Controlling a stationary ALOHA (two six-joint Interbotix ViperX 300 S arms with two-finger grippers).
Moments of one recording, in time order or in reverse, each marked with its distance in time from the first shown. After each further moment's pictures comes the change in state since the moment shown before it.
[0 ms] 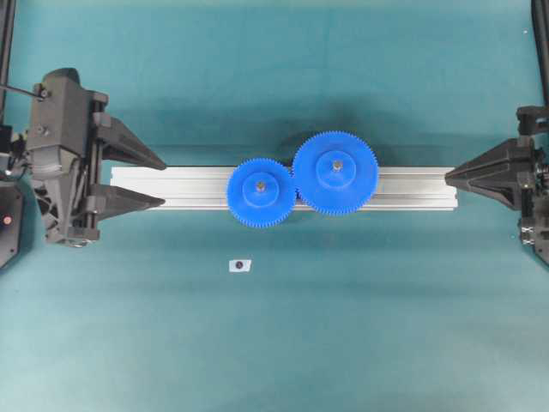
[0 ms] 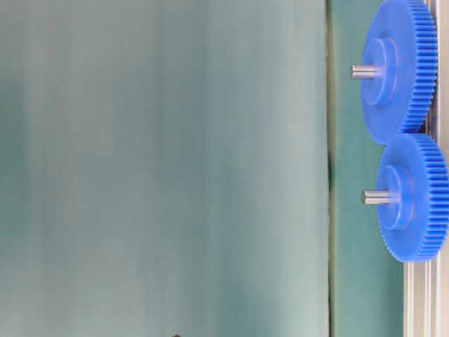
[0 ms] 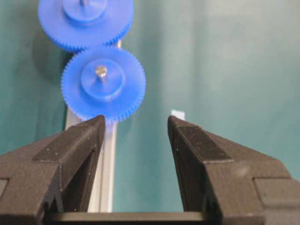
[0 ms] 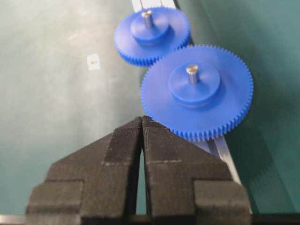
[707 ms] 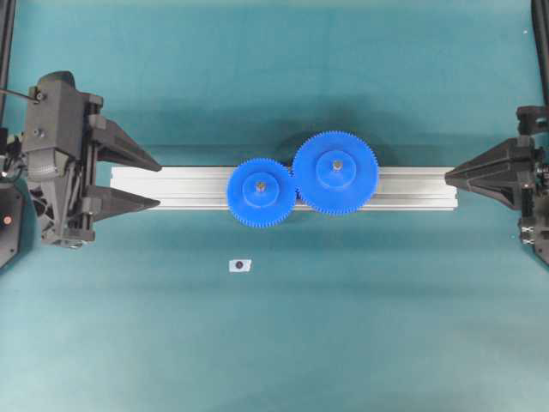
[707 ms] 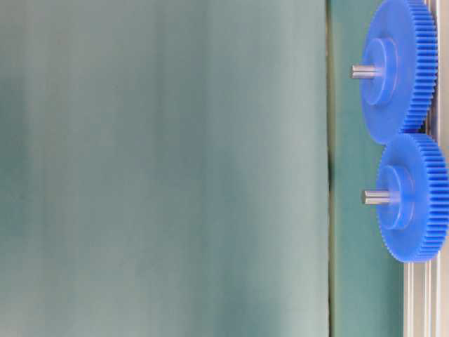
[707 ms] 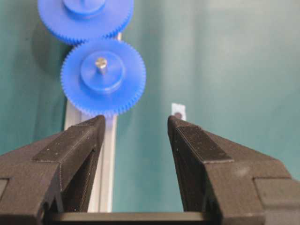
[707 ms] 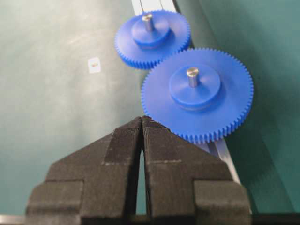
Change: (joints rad) left arm 0.000 -0.014 0.026 0.002 -0.002 0.000; right arm 0.002 -0.002 0.002 0.000 -0.003 0.002
